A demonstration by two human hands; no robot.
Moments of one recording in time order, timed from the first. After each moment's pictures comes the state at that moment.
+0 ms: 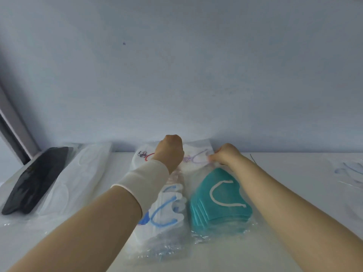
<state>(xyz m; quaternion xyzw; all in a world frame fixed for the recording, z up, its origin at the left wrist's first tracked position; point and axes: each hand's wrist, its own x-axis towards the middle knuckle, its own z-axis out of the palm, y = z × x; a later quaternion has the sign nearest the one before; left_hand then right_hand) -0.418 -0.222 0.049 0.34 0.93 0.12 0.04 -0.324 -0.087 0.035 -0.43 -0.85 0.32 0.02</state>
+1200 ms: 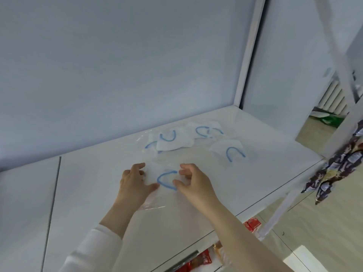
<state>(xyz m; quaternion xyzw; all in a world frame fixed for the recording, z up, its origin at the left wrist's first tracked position) -0.052 0.062 -0.022 0.35 0.85 0.34 0.19 0.092 0.139 -0.026 -0.43 -0.76 0.42 0.24</state>
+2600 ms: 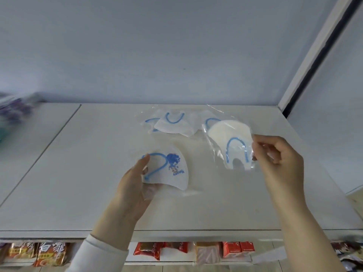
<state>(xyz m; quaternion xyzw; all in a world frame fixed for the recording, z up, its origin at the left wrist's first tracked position) 0.089 0.109 -0.003 -0.04 0.47 0.82 0.33 0.221 0.310 0.013 -0.24 -0.72 0.48 0.43</state>
